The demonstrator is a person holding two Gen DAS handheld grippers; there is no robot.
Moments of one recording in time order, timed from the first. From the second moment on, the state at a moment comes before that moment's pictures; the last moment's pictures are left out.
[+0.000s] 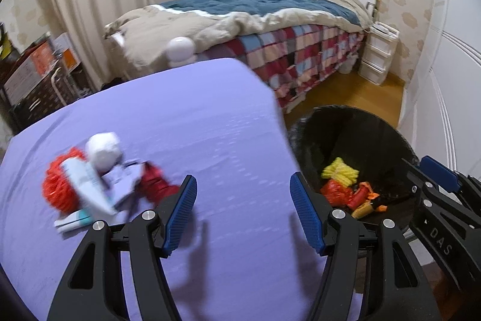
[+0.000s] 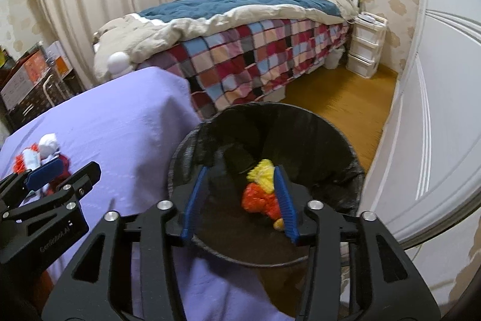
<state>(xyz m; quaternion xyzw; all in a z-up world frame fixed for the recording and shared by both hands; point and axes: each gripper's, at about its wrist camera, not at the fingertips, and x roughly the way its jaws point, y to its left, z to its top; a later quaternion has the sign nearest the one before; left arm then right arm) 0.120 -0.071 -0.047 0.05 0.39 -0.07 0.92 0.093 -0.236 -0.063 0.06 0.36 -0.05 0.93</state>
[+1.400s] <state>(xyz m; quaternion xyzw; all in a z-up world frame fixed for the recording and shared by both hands) 0.111 0.065 -0.064 -0.01 0.43 0.04 0.90 0.088 -0.103 -0.071 0.01 0.40 0.09 0.91</state>
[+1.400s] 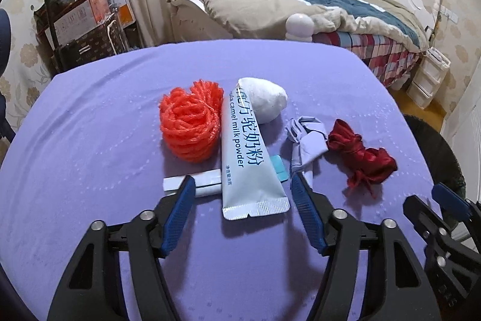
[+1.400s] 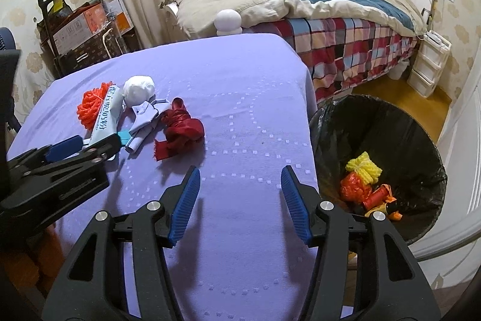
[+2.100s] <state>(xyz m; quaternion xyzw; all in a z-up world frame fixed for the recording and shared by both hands) 0.069 0.089 -0.054 -0.01 0.41 0.03 0.91 0.089 -0.085 -0.077 -0.02 0.41 0.10 0.91</state>
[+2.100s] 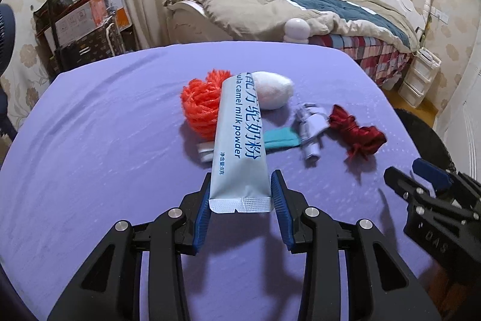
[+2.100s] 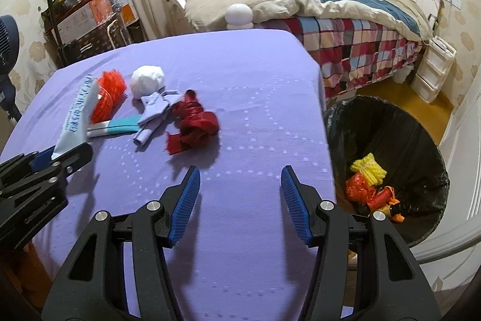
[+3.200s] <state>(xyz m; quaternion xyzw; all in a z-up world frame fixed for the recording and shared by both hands) 0.050 0.132 -0.067 -0.04 0.42 0.04 0.90 0.120 -0.045 -0.081 -0.03 0.42 0.12 0.90</state>
